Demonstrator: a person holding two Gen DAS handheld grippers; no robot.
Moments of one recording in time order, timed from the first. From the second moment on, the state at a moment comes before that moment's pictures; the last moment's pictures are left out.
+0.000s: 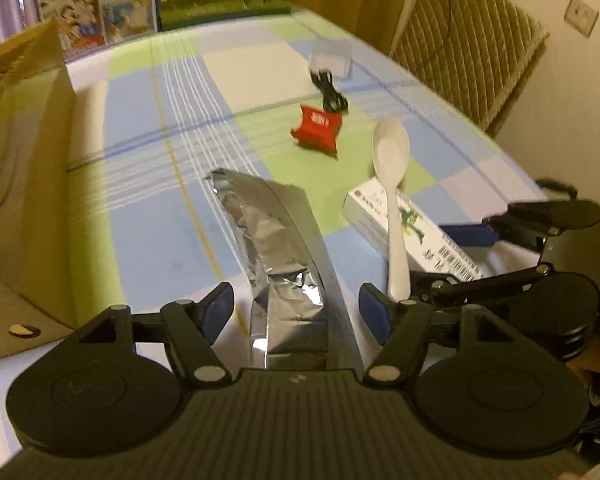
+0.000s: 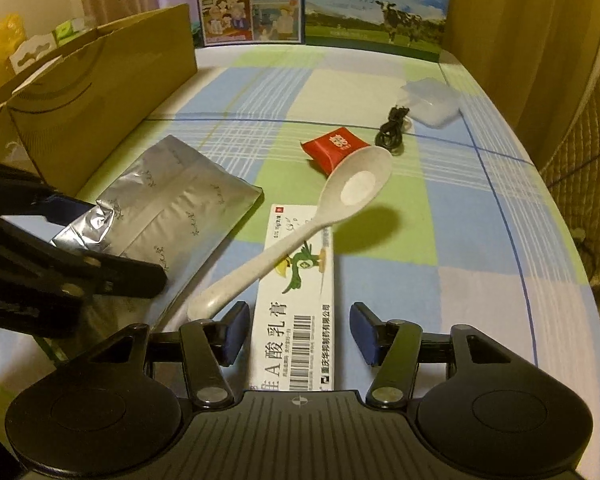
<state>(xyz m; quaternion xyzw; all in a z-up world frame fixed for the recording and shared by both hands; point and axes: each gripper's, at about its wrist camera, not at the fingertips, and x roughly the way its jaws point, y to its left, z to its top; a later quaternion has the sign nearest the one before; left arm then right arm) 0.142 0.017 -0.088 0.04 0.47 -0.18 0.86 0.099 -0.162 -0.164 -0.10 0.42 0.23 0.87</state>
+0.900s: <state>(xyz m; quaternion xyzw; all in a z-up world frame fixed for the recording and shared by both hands) 0.134 0.022 -0.090 0.06 0.48 -0.17 0.86 0.109 -0.168 -0.146 -0.07 0.41 0.24 0.88</state>
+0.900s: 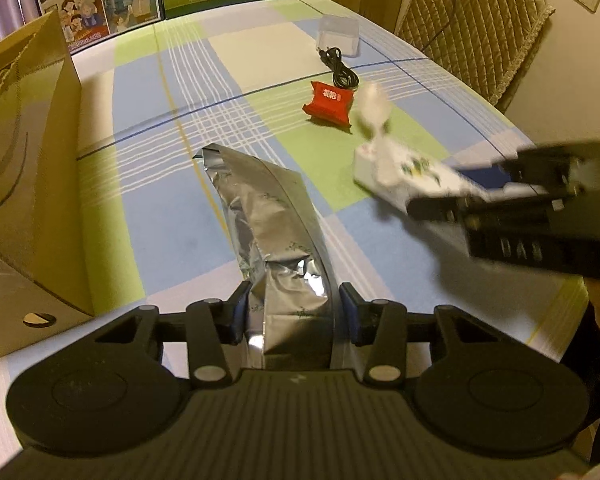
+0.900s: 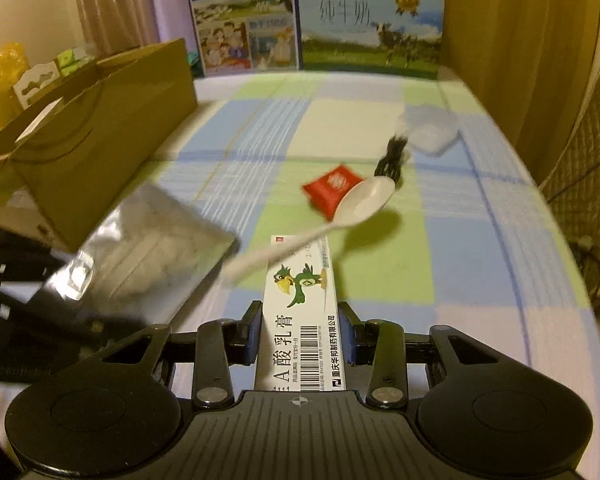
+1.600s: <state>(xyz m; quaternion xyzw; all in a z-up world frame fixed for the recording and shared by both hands) 0.138 0.021 -0.095 0.04 0.52 -0.19 0.83 0.070 -0.179 -0.155 -0.06 0.41 0.21 0.88</state>
